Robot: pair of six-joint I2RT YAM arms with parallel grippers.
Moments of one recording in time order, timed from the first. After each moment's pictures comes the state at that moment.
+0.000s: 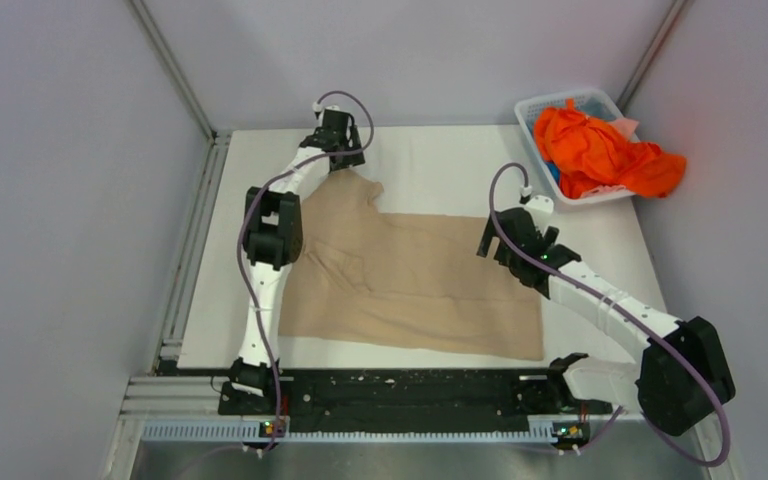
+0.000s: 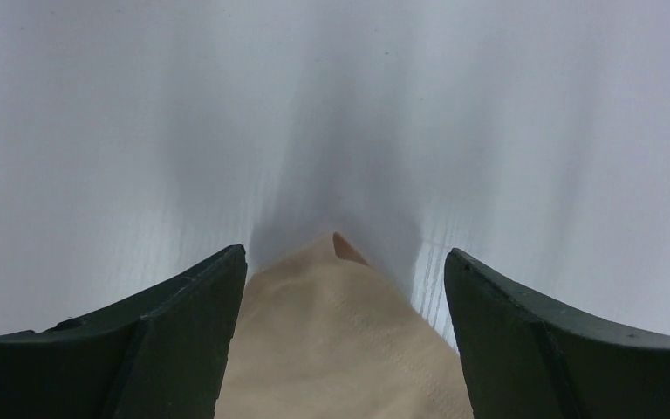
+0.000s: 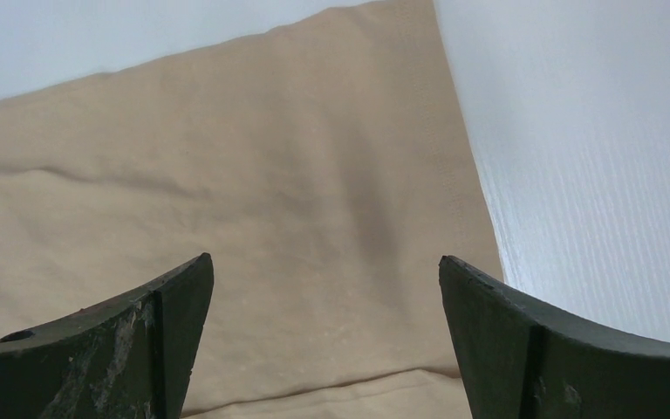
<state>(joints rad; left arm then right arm) -0.24 2.44 2.10 -0.42 -0.22 -0.40 0.49 1.18 0.73 -0.37 0.51 0.62</state>
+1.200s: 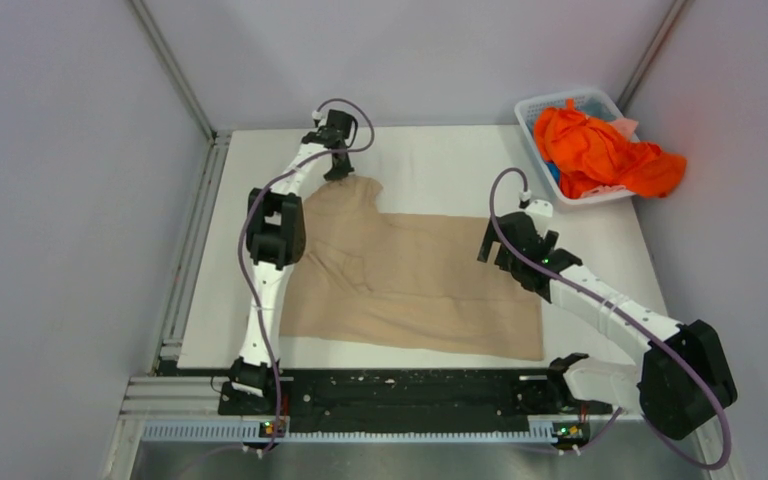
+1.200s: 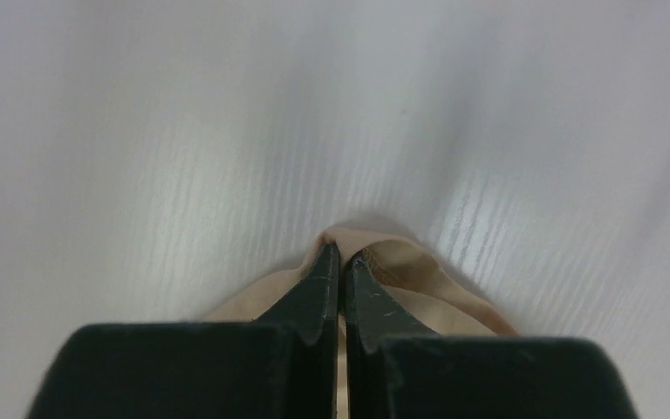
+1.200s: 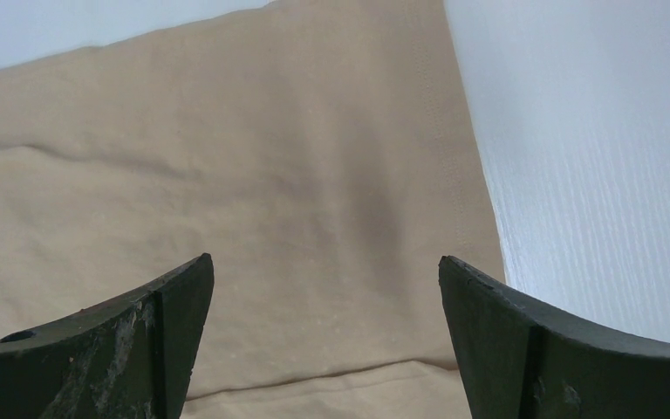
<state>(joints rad) -0.25 2.53 2.27 -0.71 -0.26 -0.45 0.49 1.16 0.69 -0.36 0.48 0.61</state>
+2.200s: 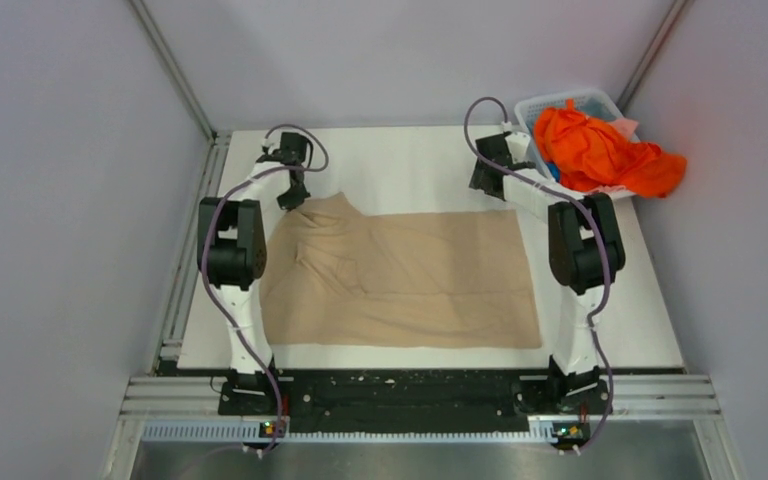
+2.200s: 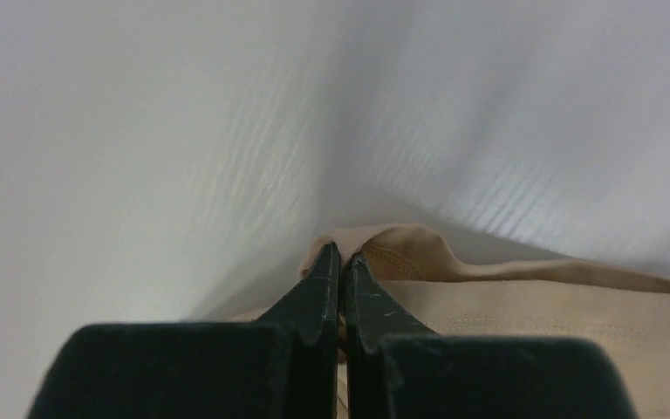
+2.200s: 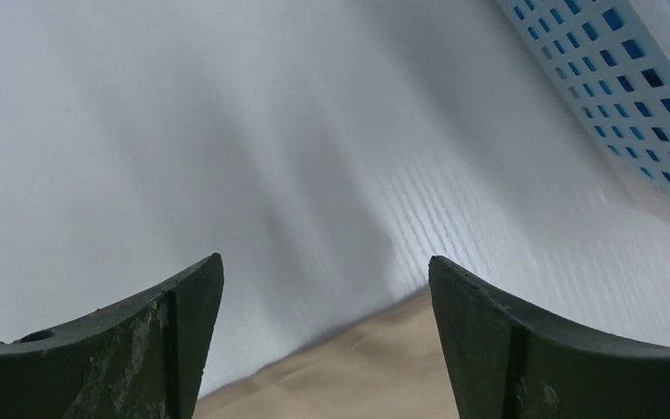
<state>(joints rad) -0.11 2.11 1.61 -0.61 -0.40 -0.48 0.30 2.00 1.44 -0.29 0.51 0.51</state>
